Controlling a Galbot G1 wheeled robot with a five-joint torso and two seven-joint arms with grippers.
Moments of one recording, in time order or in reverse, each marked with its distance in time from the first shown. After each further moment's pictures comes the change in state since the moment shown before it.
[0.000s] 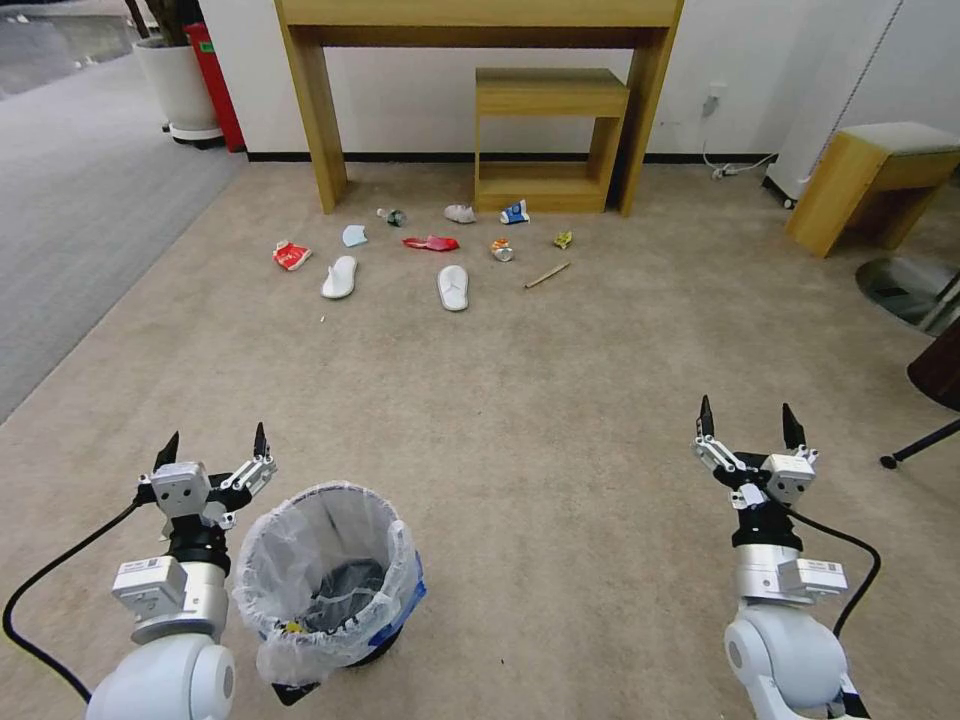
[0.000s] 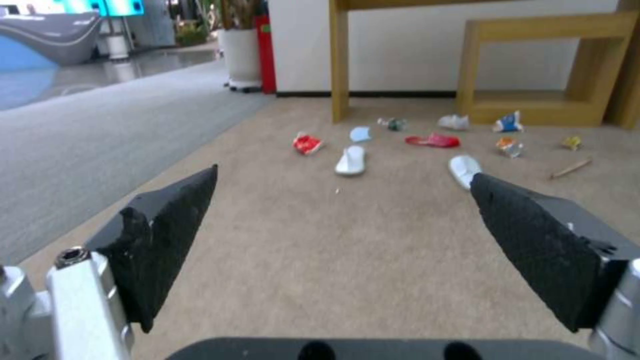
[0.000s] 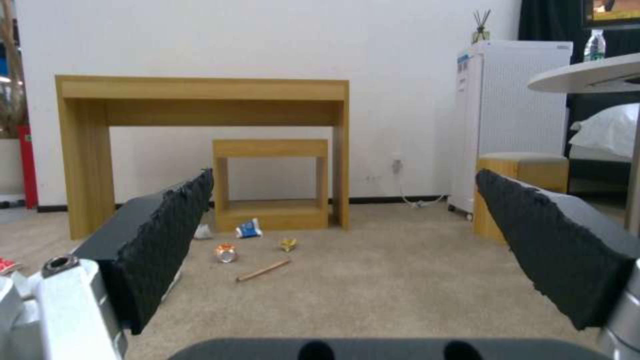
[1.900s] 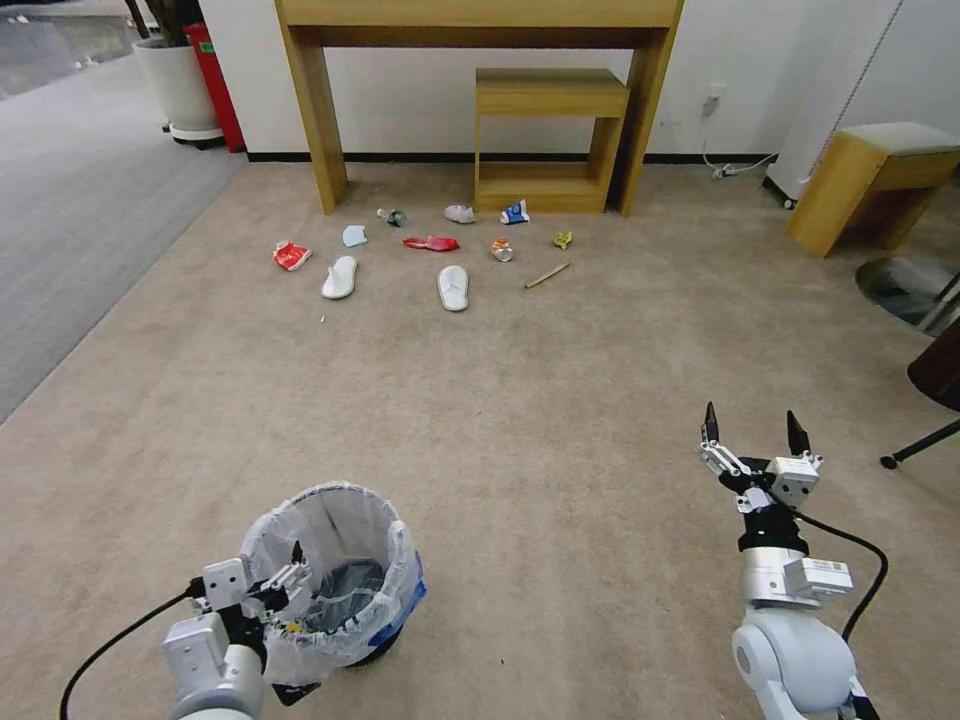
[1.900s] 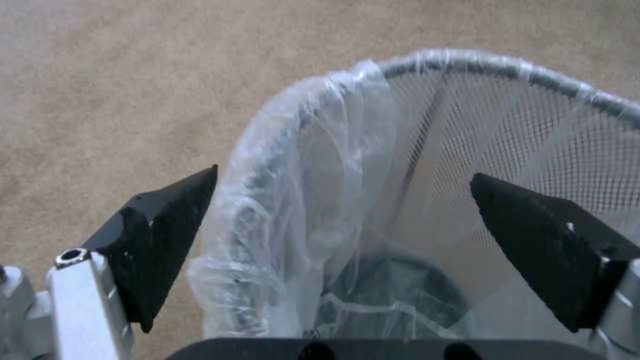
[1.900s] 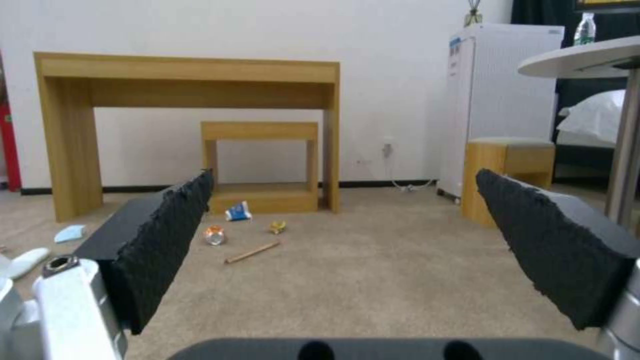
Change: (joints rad) left arm 0.192 0.096 0.193 0.017 -0.209 0.251 -0.301; right arm -0.018 -0.030 0.000 0.006 0.013 -0.035 0.039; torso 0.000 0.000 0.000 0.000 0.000
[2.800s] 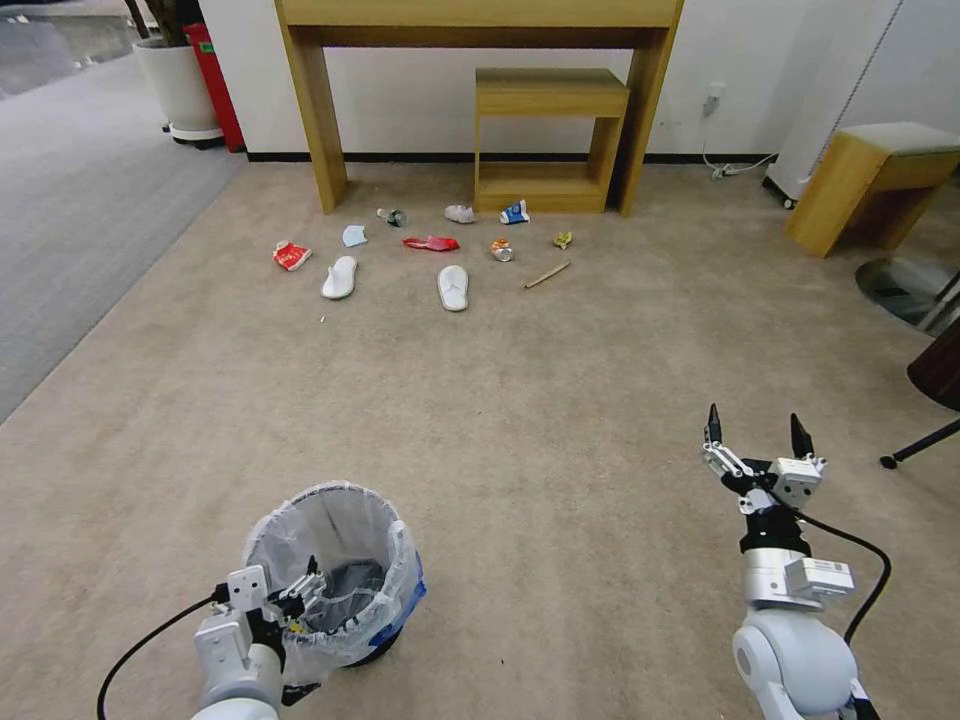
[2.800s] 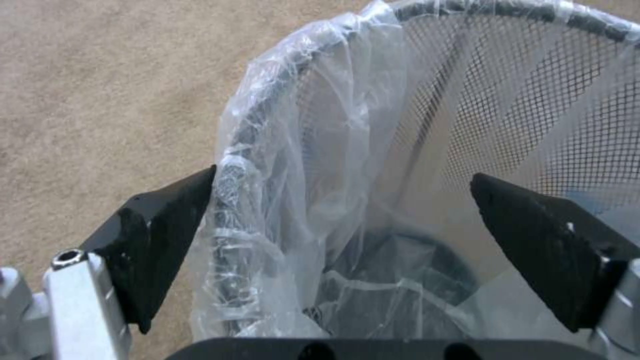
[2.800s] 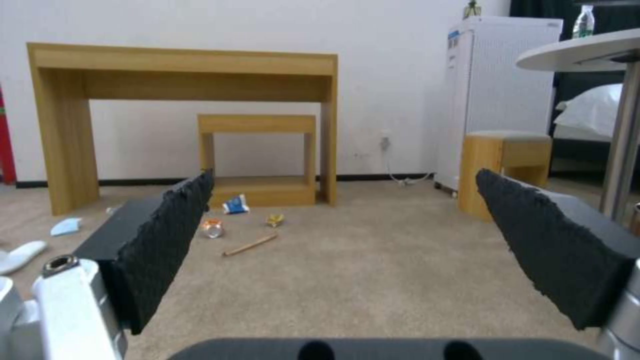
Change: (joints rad) left arm -0.023 0.016 0.015 0.050 -0.027 0.023 -0.029; right arm -0.002 0.002 -0.010 0.003 -0.009 -0.020 0.015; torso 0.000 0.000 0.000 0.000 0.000
